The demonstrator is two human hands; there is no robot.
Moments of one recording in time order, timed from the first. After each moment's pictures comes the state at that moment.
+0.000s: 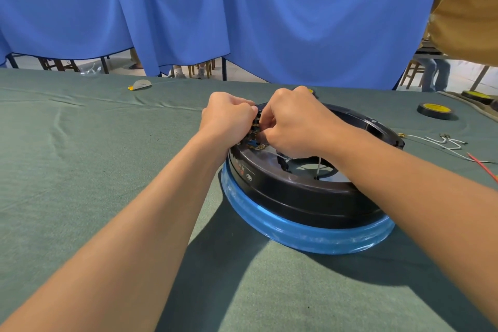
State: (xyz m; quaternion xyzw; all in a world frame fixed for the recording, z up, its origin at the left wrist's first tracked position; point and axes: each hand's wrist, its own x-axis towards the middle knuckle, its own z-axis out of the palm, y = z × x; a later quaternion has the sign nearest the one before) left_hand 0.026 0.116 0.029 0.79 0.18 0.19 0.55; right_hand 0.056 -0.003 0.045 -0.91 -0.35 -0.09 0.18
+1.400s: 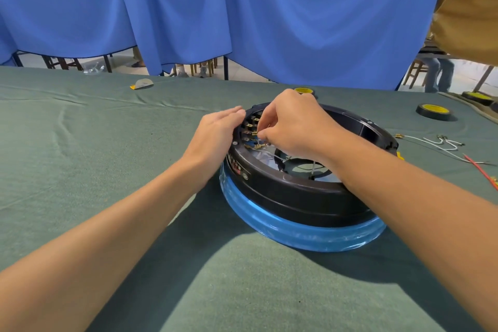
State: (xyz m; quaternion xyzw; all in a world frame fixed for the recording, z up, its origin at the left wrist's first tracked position) left_hand 0.002 0.124 0.008 0.76 0.09 0.19 0.62; right_hand 0.050 -0.005 0.043 -0.91 -0.31 -0.07 0.25
